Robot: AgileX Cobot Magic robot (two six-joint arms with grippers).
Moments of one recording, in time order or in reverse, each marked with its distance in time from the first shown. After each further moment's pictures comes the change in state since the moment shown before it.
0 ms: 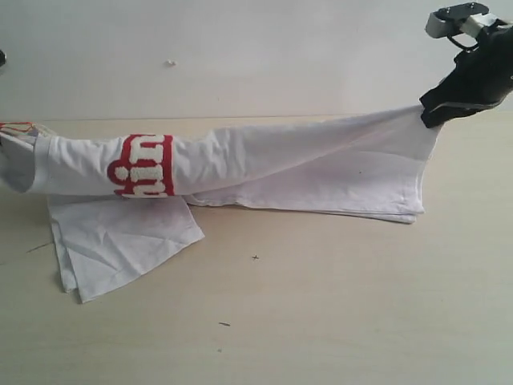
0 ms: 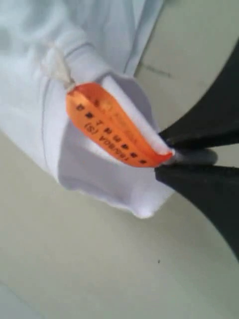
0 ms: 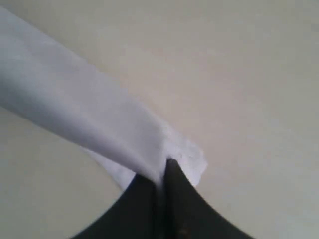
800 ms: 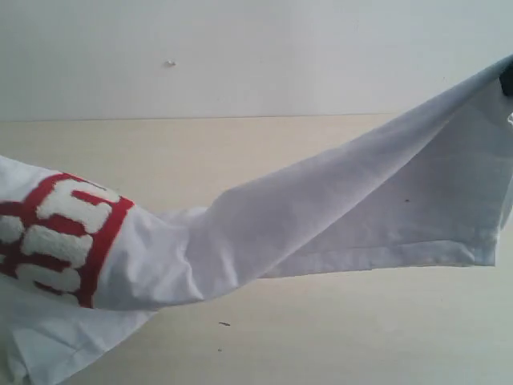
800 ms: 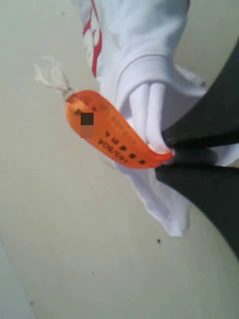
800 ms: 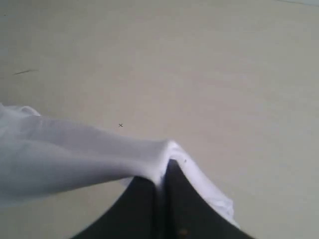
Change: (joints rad) left arm -0.034 -0.807 0.087 -0.041 0.516 -0.451; right arm -0.002 -0.810 0.400 0.118 0.204 0.271
